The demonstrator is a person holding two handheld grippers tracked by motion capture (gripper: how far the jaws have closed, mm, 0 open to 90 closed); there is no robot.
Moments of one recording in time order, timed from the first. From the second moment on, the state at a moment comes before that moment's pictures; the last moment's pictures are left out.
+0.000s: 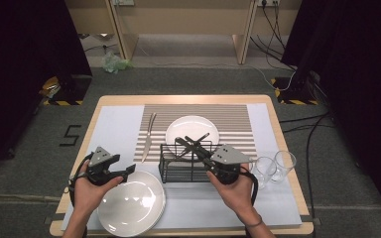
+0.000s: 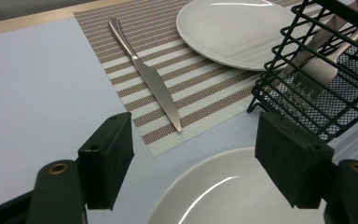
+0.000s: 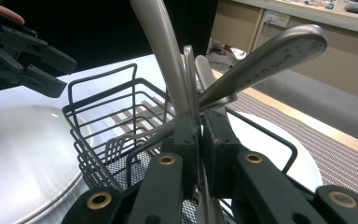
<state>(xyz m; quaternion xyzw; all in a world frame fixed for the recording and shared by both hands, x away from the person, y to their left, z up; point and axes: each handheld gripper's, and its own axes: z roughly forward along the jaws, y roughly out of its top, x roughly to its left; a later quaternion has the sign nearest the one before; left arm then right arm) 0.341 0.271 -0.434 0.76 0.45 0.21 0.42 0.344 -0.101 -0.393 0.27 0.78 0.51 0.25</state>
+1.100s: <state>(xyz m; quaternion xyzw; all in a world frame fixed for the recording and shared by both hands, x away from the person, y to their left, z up) 0.341 0.273 -0.434 0.76 0.45 0.21 0.42 0.345 -0.100 -0.393 0.27 0.78 0.51 0.25</state>
